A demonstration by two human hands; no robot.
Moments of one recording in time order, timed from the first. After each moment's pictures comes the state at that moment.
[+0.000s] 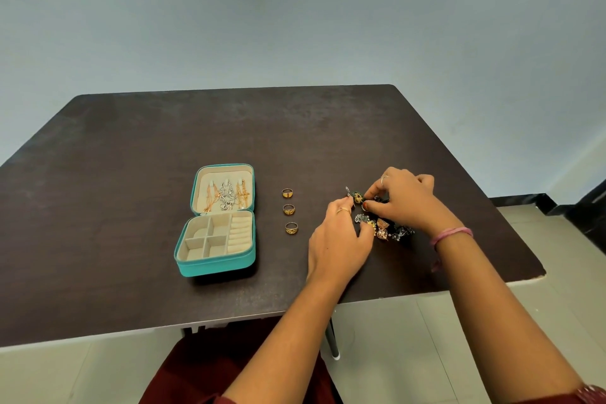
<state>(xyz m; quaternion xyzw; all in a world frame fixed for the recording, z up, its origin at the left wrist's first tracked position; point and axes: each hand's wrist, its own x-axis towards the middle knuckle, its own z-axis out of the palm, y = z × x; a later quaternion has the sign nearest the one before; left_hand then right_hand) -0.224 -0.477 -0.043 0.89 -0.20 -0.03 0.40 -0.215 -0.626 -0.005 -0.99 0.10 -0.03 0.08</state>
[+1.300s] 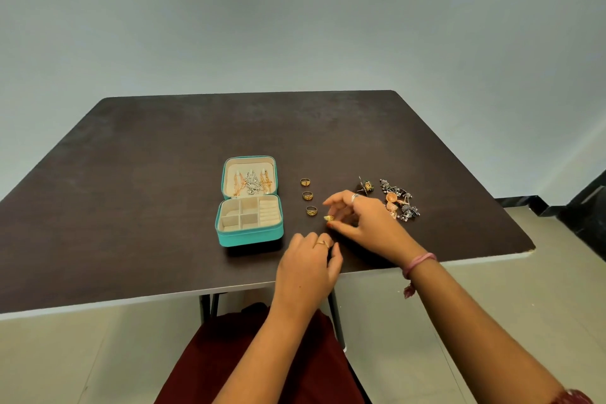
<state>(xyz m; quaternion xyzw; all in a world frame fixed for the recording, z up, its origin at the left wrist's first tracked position) -0.262 -0.379 -0.079 0.88 -0.31 0.25 0.26 -0.259 -0.533 -0.025 -0.93 -0.06 -0.06 0.36</state>
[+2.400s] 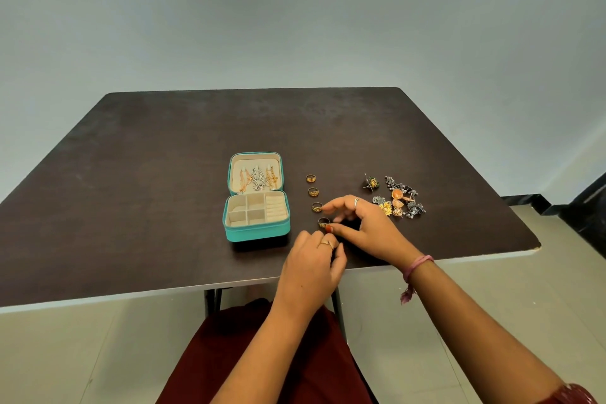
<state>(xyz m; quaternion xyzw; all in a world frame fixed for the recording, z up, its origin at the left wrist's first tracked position) -0.263 -0.370 -0.077 0.87 -0.33 0.21 0.30 -0.261 -0.525 -0.041 -0.90 -0.08 -0.09 0.42</state>
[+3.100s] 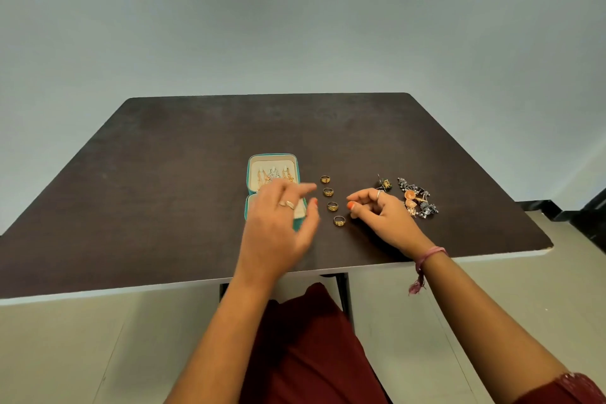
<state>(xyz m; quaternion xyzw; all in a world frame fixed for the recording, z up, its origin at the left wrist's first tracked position) -0.240 -0.306 -0.003 0.80 -0.33 0.32 0.40 -0.256 -0.526 -0.038 -0.86 0.03 -0.10 0.50</state>
